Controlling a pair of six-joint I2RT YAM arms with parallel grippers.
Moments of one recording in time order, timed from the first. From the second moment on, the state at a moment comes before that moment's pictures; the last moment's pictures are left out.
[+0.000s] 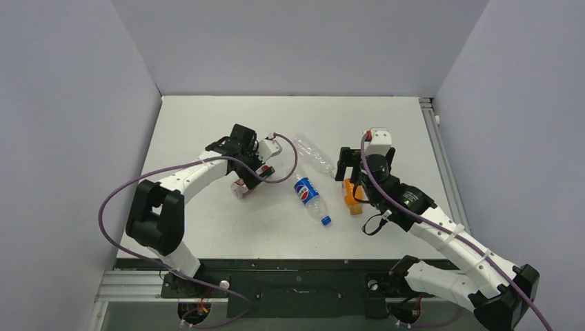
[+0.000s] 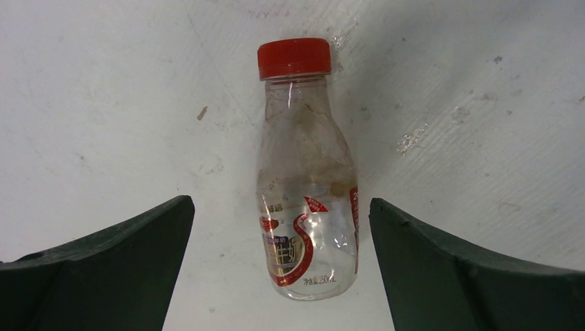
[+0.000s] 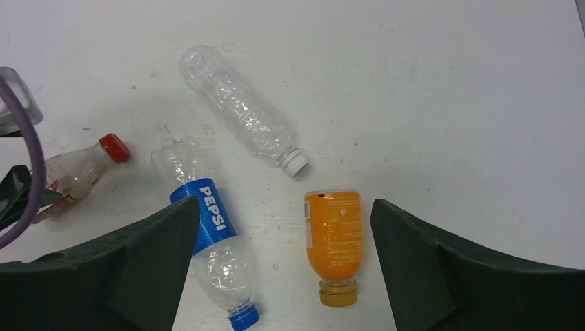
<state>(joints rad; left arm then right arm) -0.44 1.62 1.16 -0.54 0.05 0.53 0.71 0.97 0.90 -0.40 0.53 0.36</state>
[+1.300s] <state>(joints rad) -0.41 1.80 1.19 -0.73 0.32 0.42 0.72 0.97 0.93 -0.40 0.50 0.39</state>
